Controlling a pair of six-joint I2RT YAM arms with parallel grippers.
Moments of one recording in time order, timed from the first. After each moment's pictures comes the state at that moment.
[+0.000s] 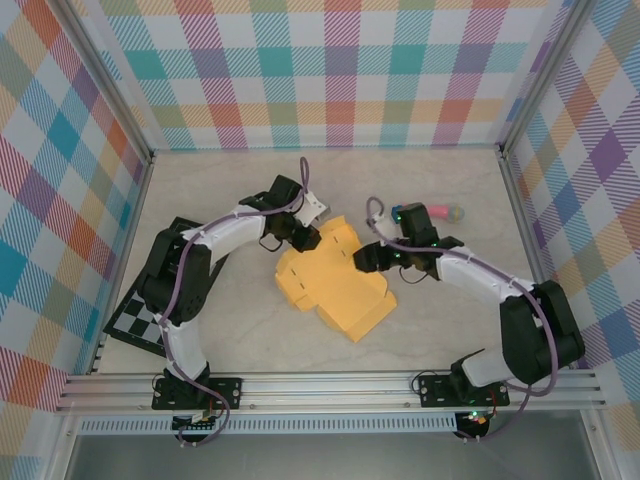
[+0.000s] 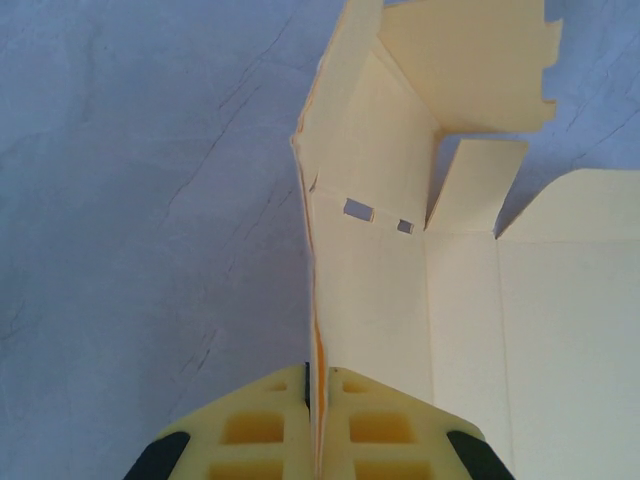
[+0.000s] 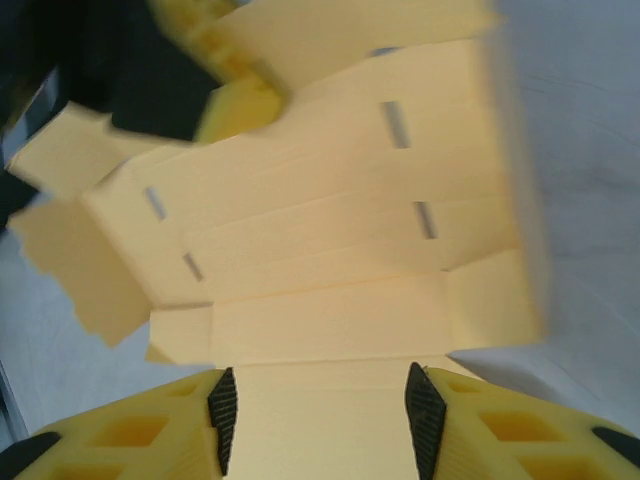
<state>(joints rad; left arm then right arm) -0.48 1.88 1.35 -0.53 0.41 0.20 0.48 1.41 0.83 -0.26 -0.53 0.04</state>
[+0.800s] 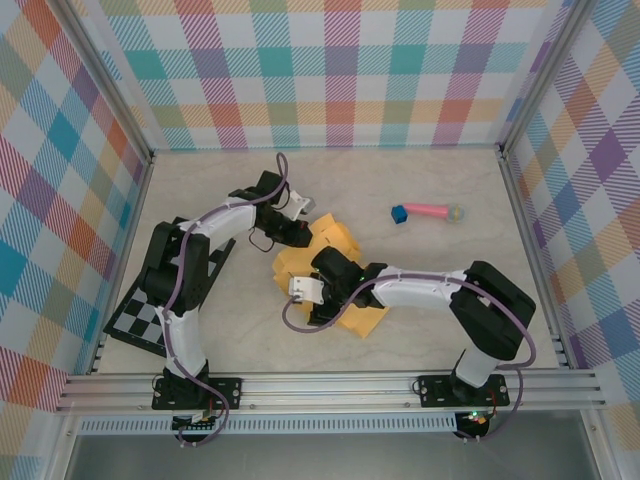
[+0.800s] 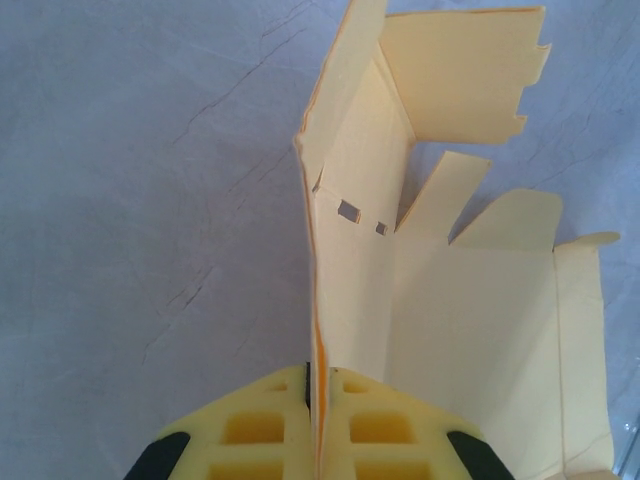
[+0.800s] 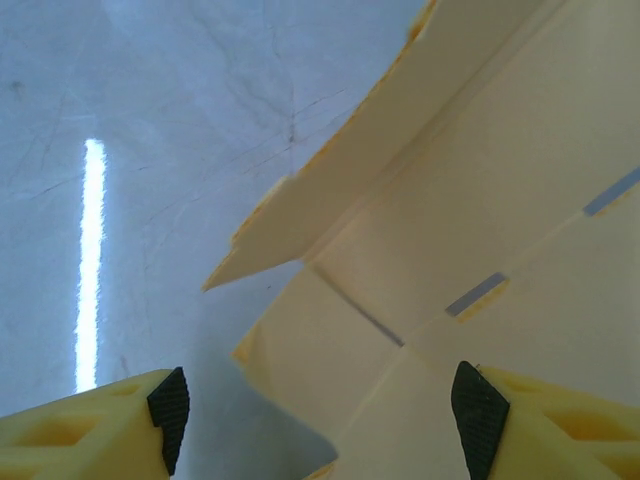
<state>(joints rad) -0.38 1.94 1.40 -0.64 0.59 0.02 0.99 1.67 0.94 -0.22 -0.18 -0.56</state>
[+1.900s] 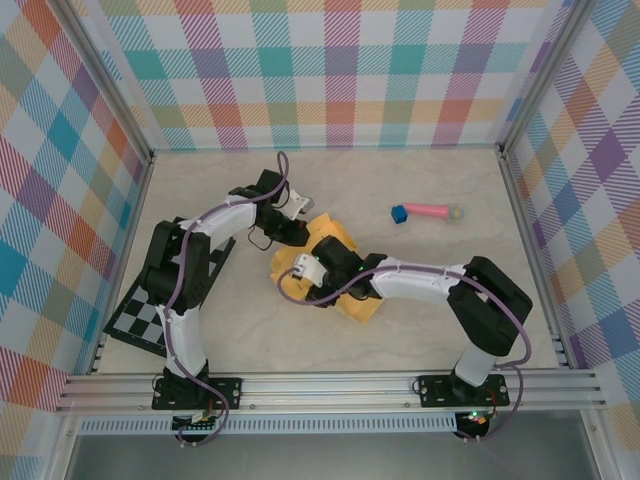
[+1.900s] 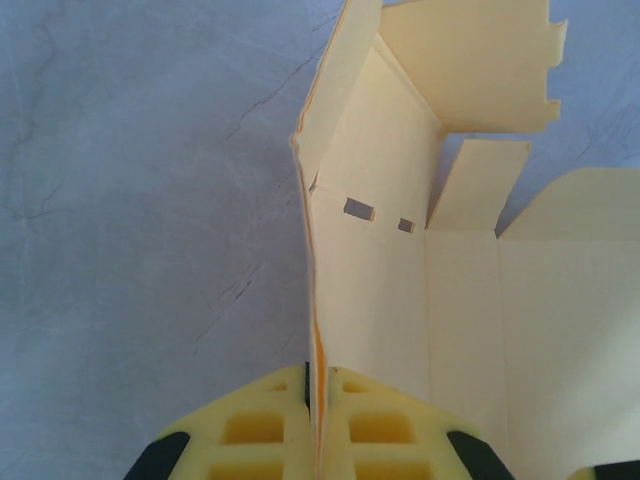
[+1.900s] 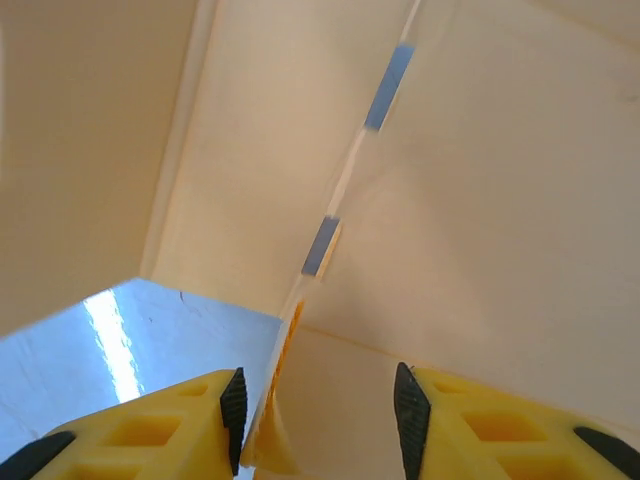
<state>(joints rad) -0.37 1.96 1.43 -0.67 0.52 0.06 0.92 1.70 1.02 -0.27 -0.13 -0.27</state>
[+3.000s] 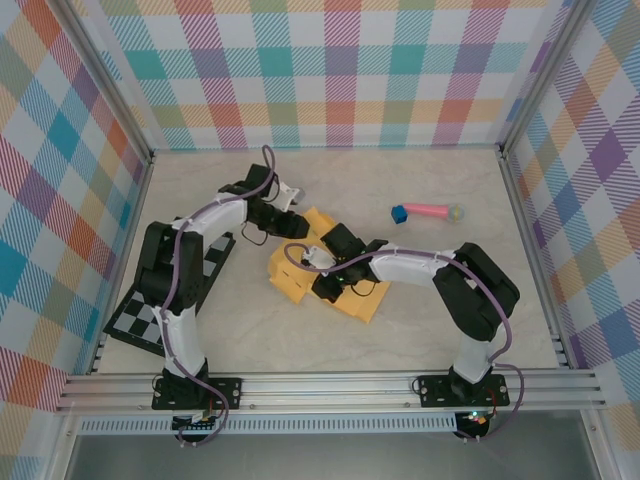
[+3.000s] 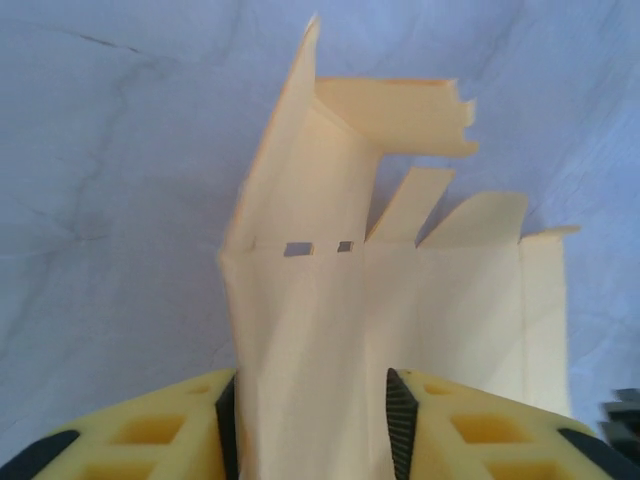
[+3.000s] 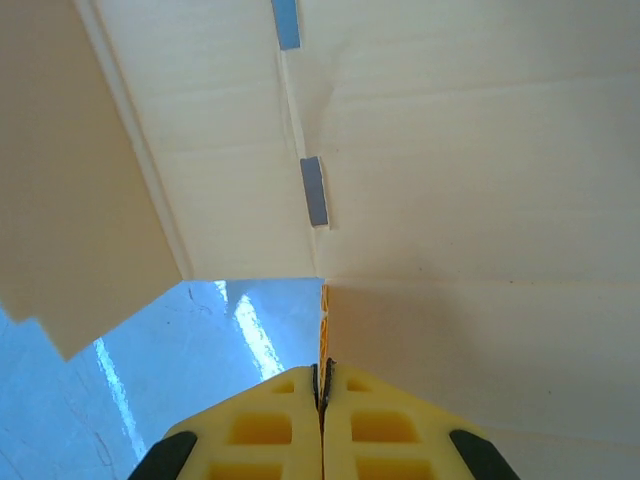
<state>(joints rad) -0.30 1.92 1.42 -0.63 0.62 -0.03 0.80 1.80 1.05 -0.32 -0.37 -0.09</state>
